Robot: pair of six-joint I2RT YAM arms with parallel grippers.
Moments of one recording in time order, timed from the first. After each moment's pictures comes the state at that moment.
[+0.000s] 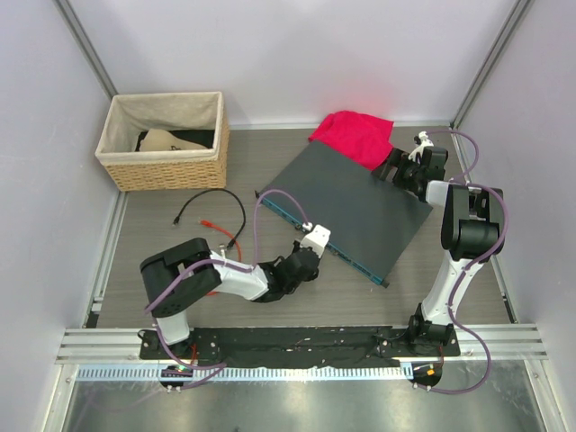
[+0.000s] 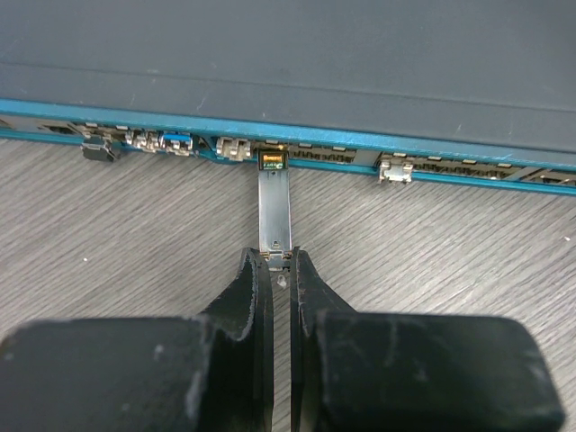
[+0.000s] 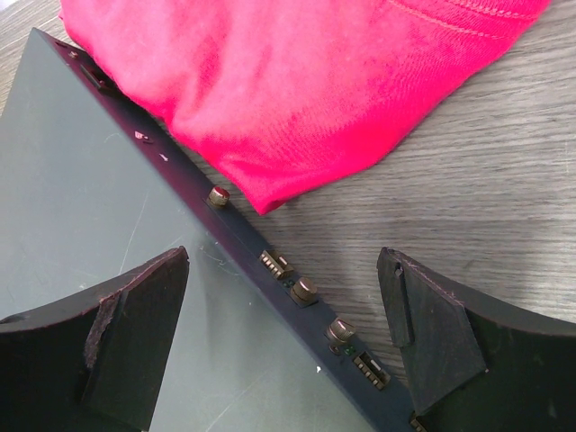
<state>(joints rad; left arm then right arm) -1.16 1.78 0.75 0.49 -0.52 -0.27 -0.14 1.97 1.13 0.26 -0.43 0.33</state>
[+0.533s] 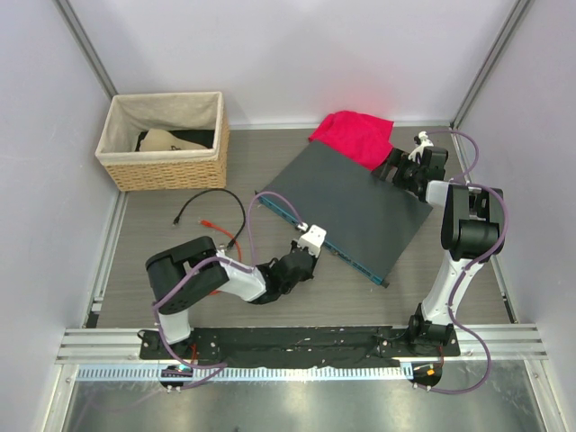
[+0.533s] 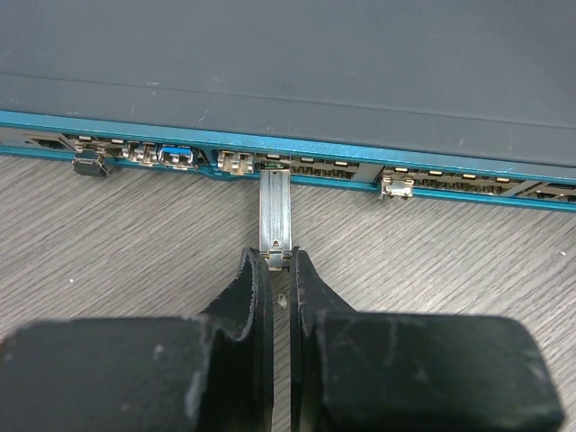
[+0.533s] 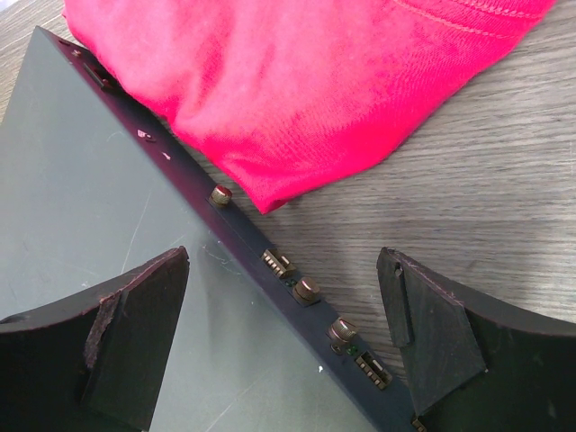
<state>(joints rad) -1.13 1.82 0.67 0.71 -0.48 -0.25 -0.14 1.97 1.13 0.27 -0.44 0.33</state>
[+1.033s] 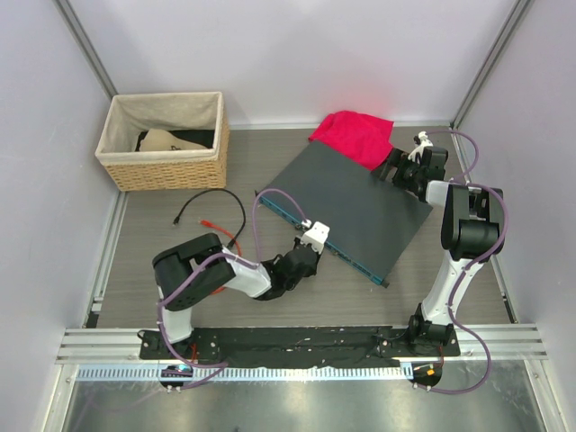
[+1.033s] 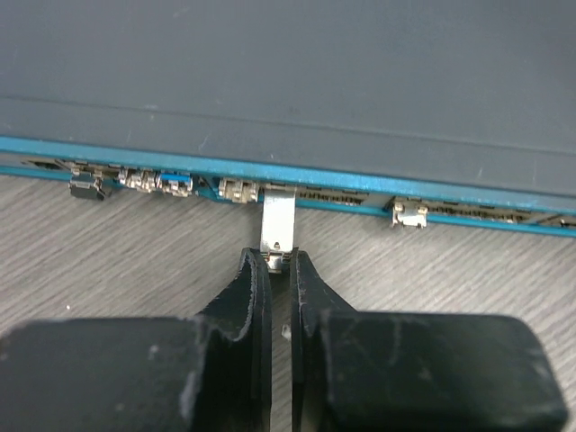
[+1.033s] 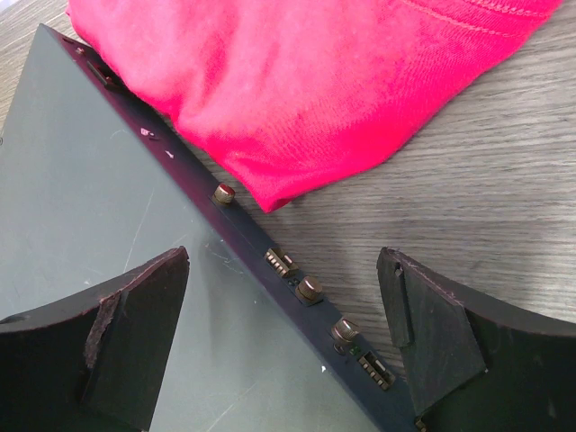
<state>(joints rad) -1.12 1.87 0.72 0.70 -0.48 -0.23 -0.14 1.97 1.13 0.27 -0.45 0.33</state>
